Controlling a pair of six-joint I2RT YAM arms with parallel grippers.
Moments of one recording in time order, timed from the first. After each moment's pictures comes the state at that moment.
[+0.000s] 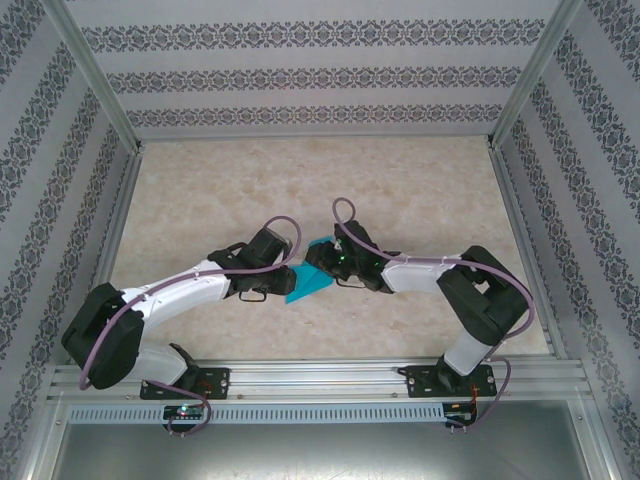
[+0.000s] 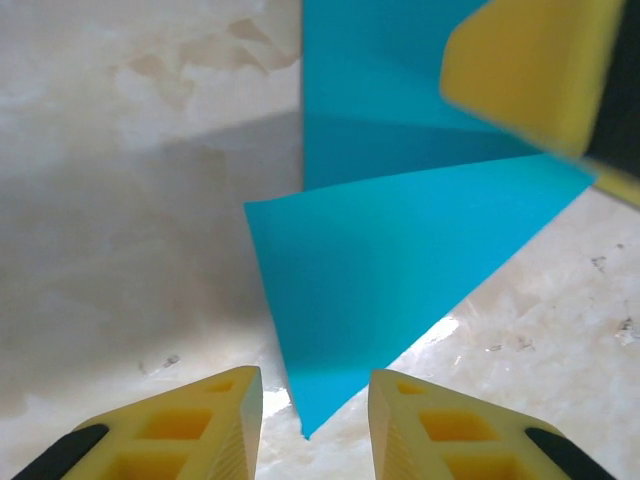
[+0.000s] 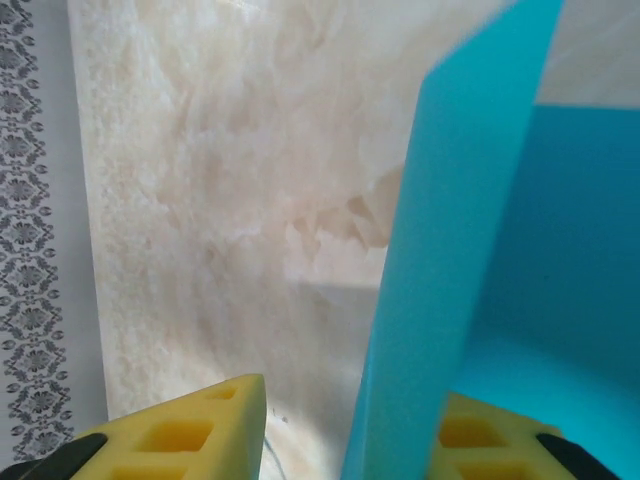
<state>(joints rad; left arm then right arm) -0.68 1.38 0.79 -0.46 0.08 -0.50 0.70 1.66 0.74 0.25 -0.27 1.11</state>
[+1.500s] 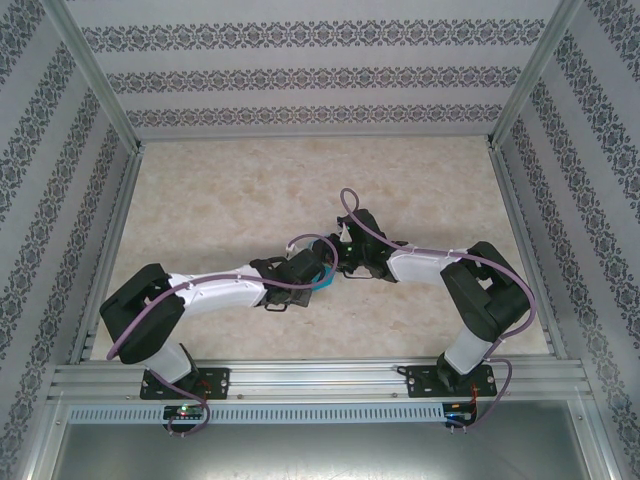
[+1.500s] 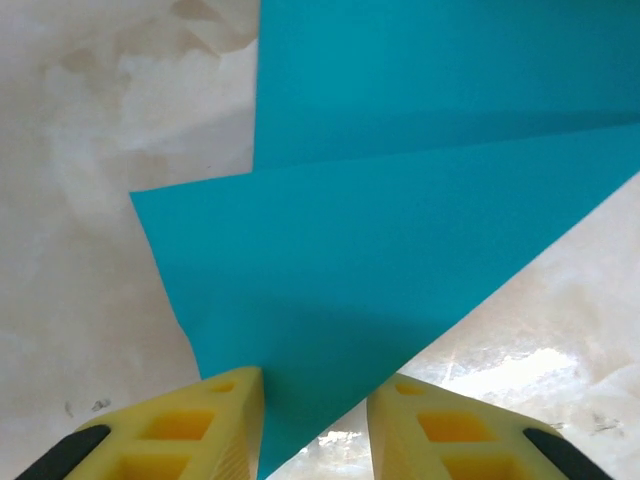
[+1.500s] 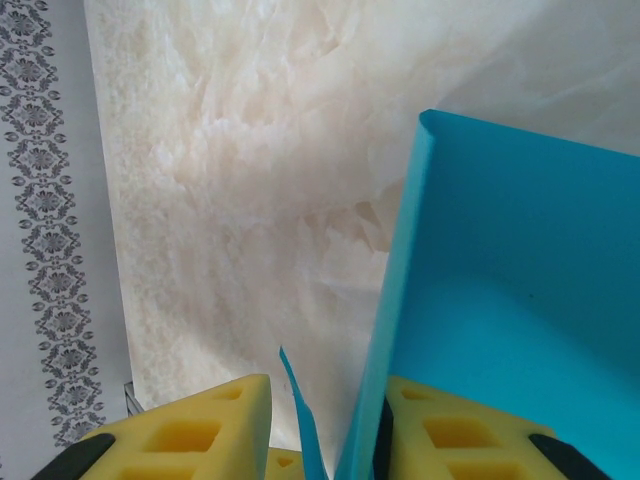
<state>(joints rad) -0.91 1.59 0.88 -0.47 -0.24 -0.62 0.62 1.68 0.79 0.18 -0.44 1.04</state>
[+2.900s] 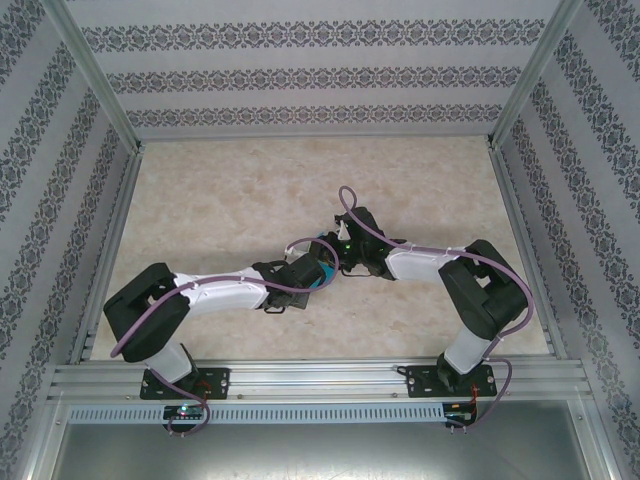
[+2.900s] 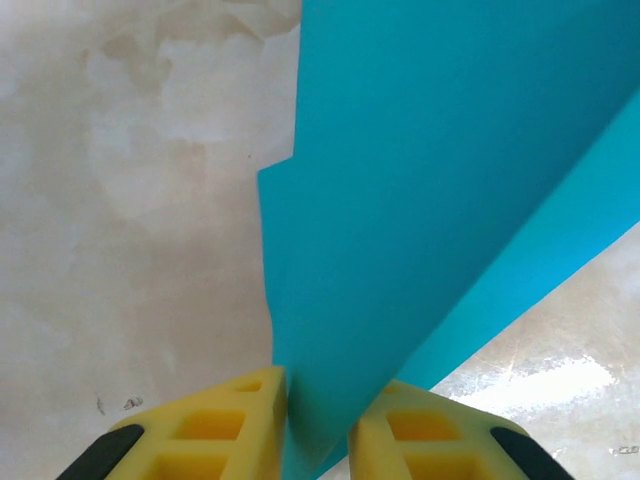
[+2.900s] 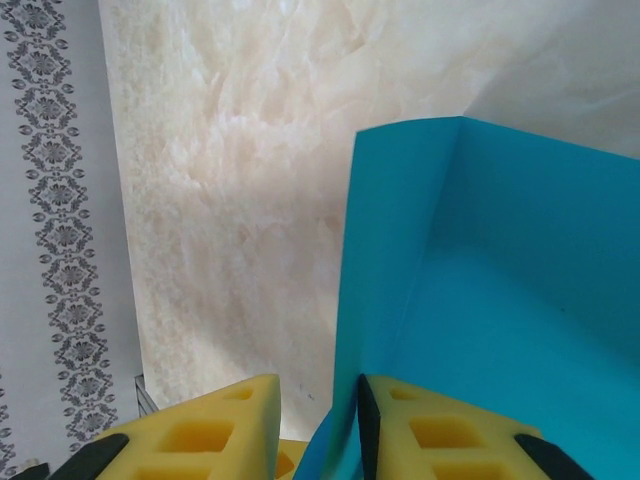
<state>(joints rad) -0.92 1.61 0.86 -0.46 -0.30 -0.63 0.62 1.70 0.82 0.18 -0.47 1.04</state>
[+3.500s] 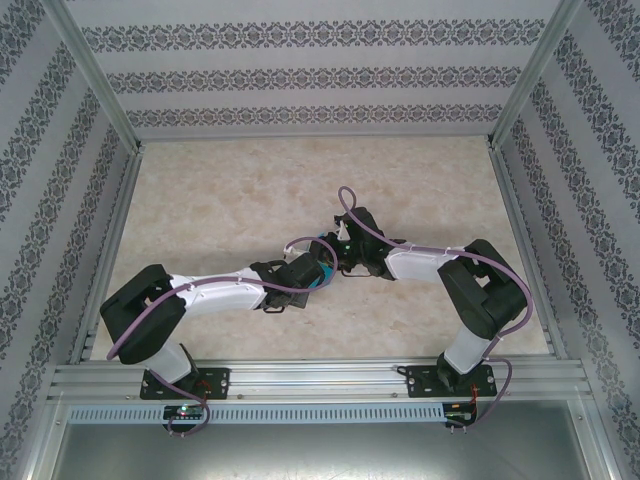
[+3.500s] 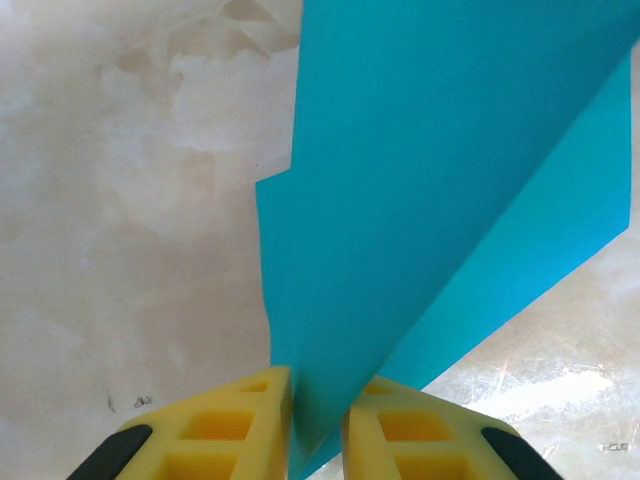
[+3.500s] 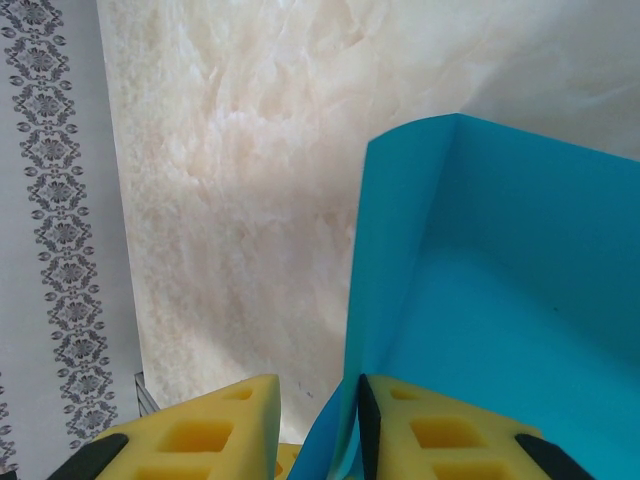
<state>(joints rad) -0.92 1.59 0.86 -0.46 -0.31 -0.63 0.62 1.70 0.82 0.18 -0.47 1.04</state>
